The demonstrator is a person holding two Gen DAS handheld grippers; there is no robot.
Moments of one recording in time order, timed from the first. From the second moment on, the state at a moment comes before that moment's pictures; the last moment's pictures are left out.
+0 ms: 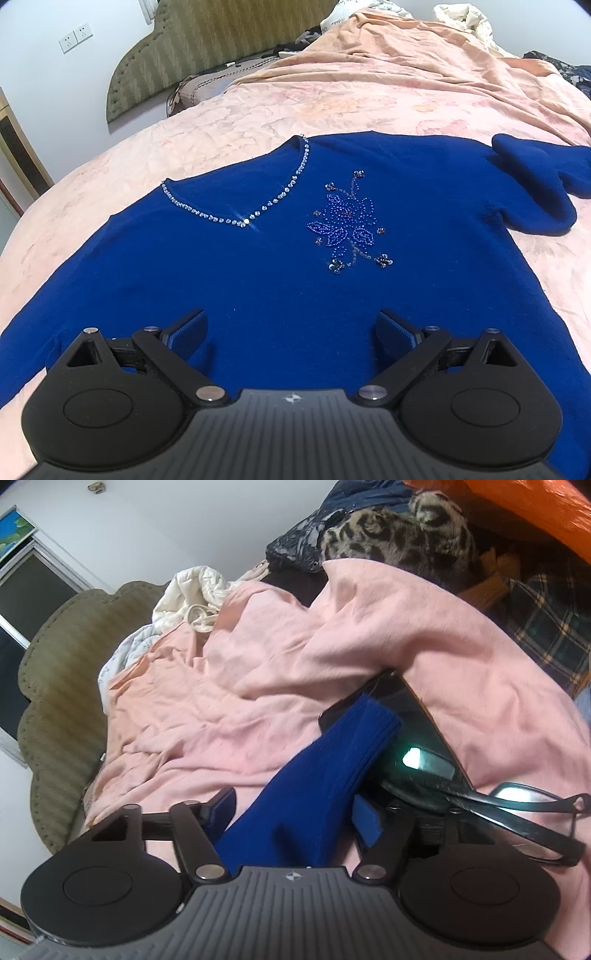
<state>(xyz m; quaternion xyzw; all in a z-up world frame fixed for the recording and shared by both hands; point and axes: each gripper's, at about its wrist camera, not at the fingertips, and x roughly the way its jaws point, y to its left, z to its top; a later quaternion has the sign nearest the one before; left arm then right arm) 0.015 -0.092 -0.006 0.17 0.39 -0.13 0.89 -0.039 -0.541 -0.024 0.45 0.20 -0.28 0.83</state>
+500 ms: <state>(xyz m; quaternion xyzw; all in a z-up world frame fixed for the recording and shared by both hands) 0.017 -0.074 0.001 0.18 0.38 -0.11 0.90 -0.043 -0.540 0.049 0.31 0.15 -0.37 0.86</state>
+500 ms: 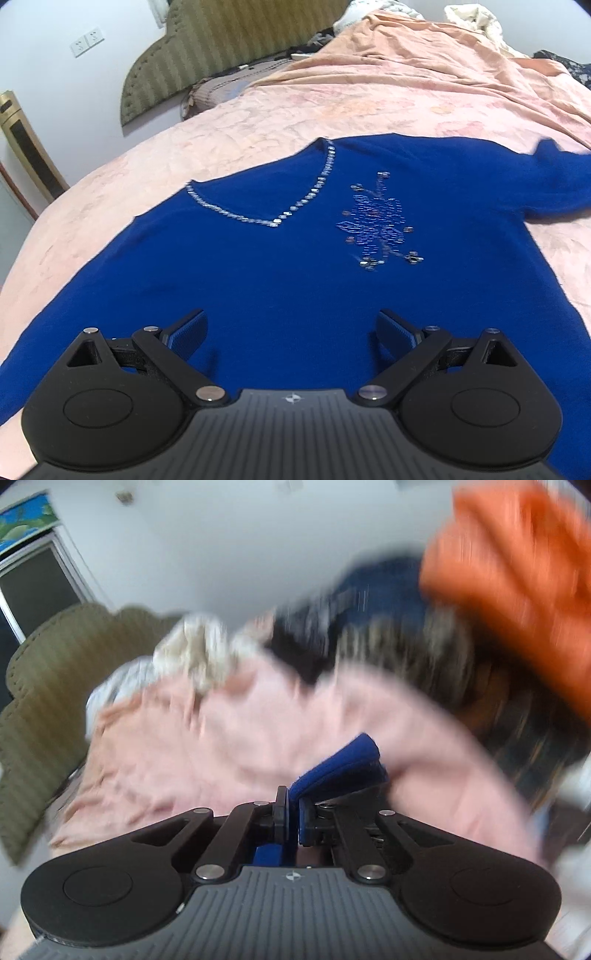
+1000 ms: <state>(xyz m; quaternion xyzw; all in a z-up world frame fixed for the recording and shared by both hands) 0.035 -0.010 -0.004 0.14 0.40 -0.04 0.90 0.021 -0.358 0.082 0.12 0.18 -0.17 0.96</state>
